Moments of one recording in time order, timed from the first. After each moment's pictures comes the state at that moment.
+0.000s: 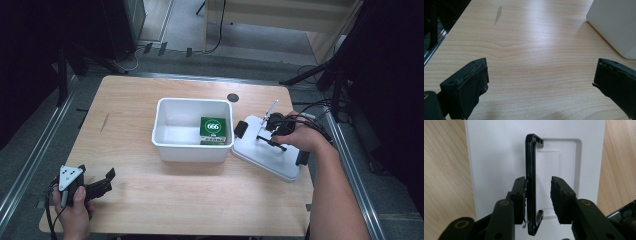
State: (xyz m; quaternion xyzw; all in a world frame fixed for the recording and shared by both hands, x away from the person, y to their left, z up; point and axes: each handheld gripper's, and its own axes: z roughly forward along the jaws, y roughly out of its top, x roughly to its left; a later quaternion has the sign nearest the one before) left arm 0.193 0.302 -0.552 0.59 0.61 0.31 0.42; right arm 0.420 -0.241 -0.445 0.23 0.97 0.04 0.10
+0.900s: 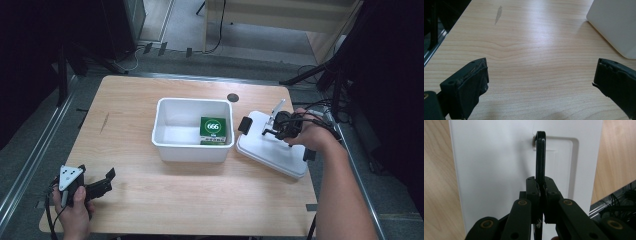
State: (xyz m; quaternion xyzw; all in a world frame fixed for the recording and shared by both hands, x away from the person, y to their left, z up) left arm 0.193 0.301 -0.552 0.59 0.62 0.31 0.42; right arm 0.414 -0.256 -0.422 0.18 0.97 0.04 0.14
